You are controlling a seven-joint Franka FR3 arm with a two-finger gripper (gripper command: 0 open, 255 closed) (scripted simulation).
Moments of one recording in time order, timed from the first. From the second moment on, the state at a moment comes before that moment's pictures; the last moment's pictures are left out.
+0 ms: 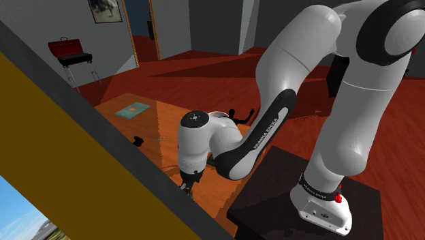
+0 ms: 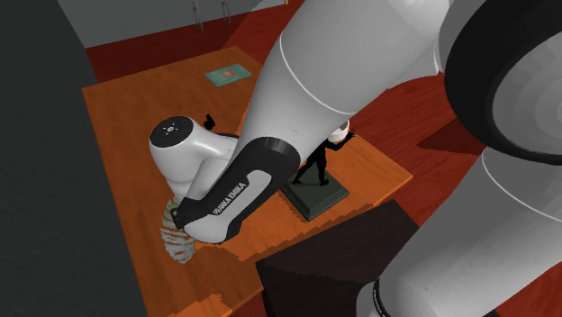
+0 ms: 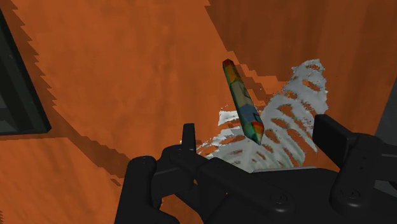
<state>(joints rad) 0.12 0.06 0.61 -2.50 -0.24 2.64 0.75</state>
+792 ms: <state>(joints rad) 0.12 0.06 0.61 -2.50 -0.24 2.64 0.75</state>
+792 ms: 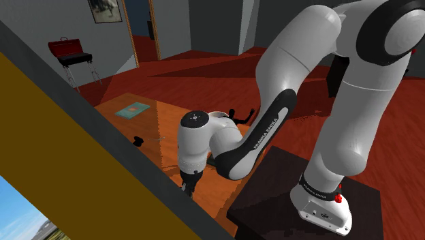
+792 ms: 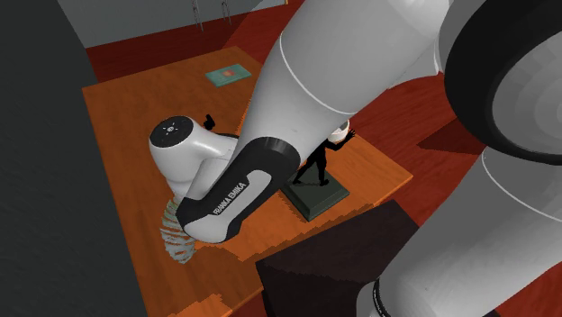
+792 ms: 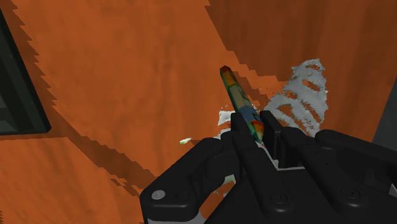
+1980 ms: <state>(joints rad) 0.15 -0.17 0.60 -2.44 0.02 2.41 0.55</state>
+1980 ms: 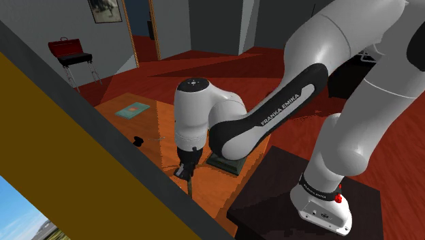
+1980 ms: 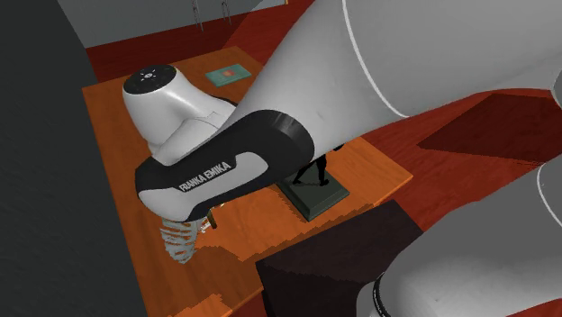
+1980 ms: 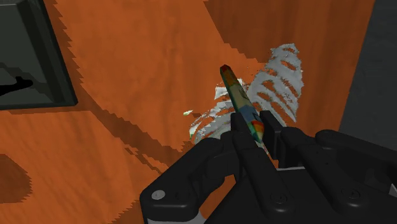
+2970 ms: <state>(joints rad) 0.17 -0.28 0.56 -2.33 0.08 2.19 0.48</state>
